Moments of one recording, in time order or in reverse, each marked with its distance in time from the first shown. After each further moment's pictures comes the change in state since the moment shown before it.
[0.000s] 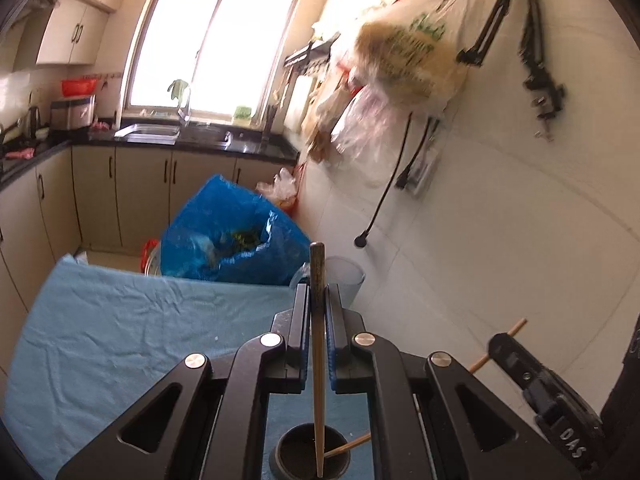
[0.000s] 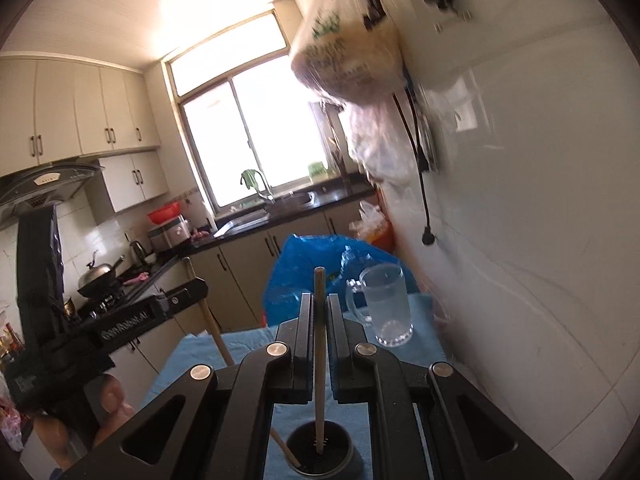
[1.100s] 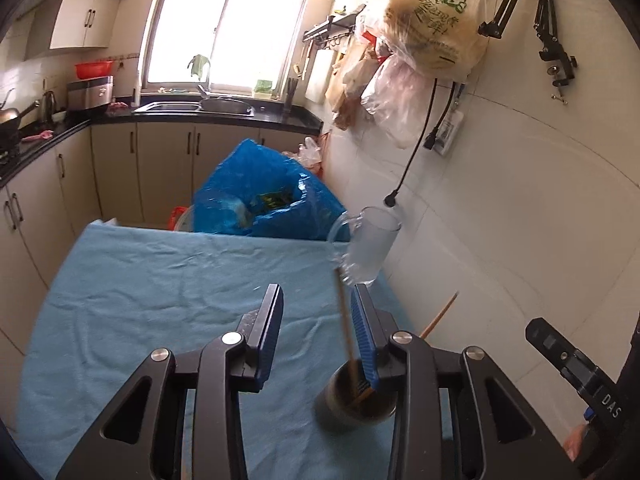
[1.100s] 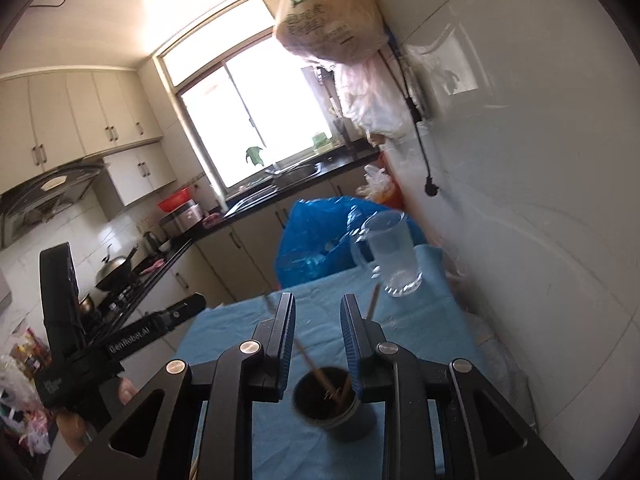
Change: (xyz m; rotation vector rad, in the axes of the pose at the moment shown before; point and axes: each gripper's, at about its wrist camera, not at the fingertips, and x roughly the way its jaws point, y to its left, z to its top) left arm -0.043 0.048 -0.050 0.012 0.086 0.076; right arm -0.023 -0.016 -0.047 0.077 0.097 0.077
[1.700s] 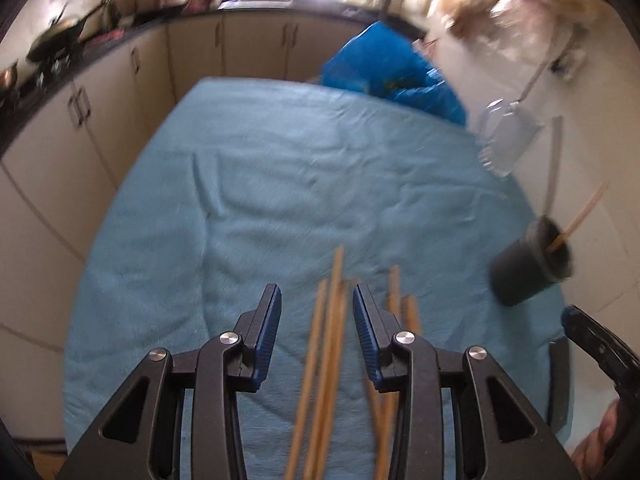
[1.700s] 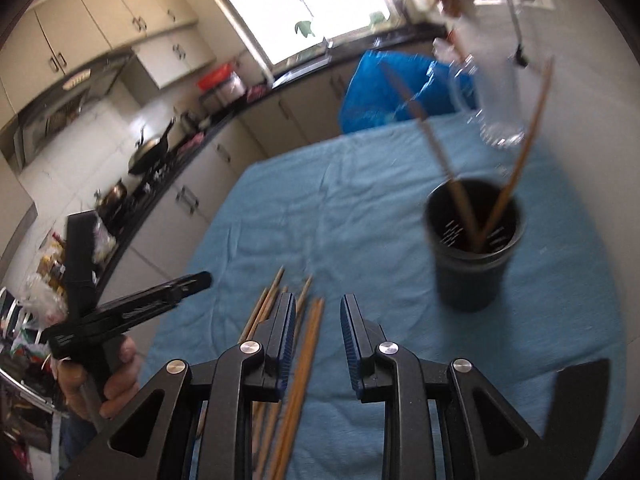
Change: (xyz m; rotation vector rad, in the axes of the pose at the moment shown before) left arm 0.008 0.175 -0.114 -0.139 0.365 0.233; right arm 0.101 0.076 -0.116 -0.068 0.457 0.149
